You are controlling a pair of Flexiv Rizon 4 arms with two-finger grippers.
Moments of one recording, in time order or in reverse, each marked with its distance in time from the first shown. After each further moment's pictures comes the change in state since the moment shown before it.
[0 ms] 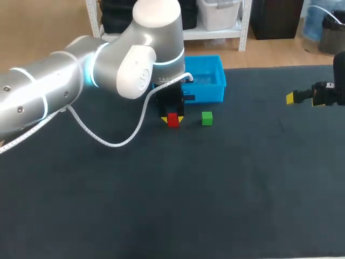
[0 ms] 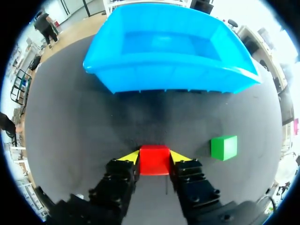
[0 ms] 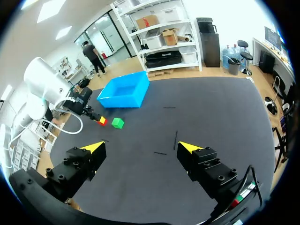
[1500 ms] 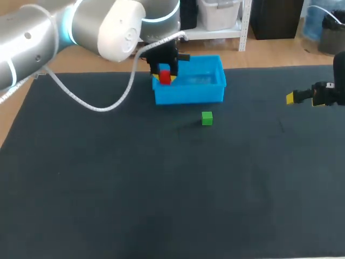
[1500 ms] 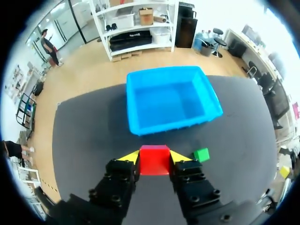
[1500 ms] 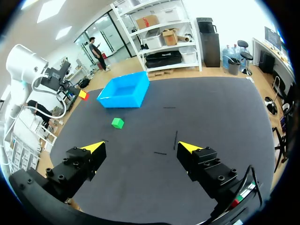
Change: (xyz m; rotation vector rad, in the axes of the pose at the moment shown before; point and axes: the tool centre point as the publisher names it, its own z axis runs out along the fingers) left arm -0.057 0.018 -0.130 -0.045 -0.205 0.136; right arm 0.000 0.000 0.000 0.000 0.000 0.000
